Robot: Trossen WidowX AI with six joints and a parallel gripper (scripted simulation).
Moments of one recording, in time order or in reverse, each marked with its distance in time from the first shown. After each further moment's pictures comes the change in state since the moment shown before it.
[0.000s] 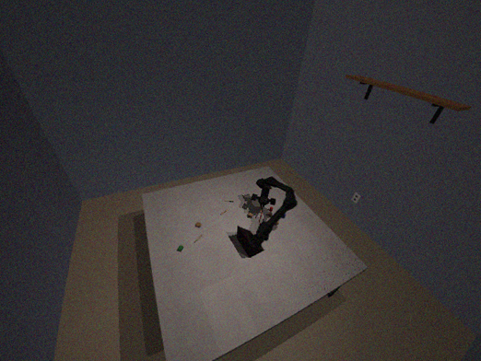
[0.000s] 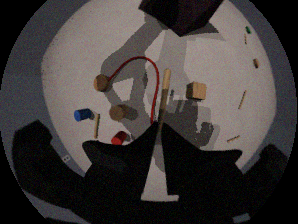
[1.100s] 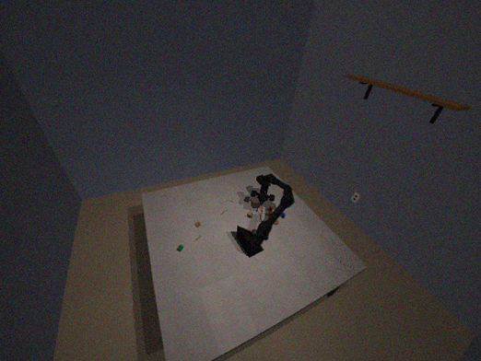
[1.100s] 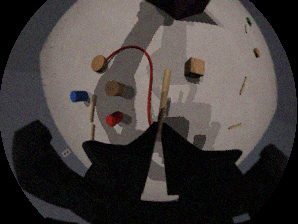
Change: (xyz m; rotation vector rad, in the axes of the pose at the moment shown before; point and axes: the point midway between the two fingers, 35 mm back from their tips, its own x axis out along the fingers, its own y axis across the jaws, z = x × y) arm -0.009 -0.010 -0.039 -0.005 0.064 -0.006
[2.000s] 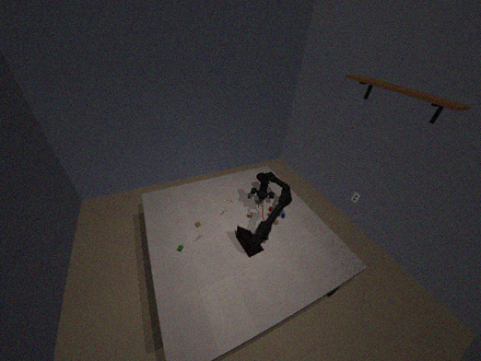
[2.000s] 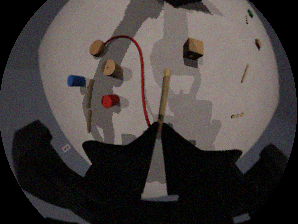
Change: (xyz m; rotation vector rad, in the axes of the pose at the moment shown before) arm -0.005 -0.008 -0.033 -0.003 0.054 0.000
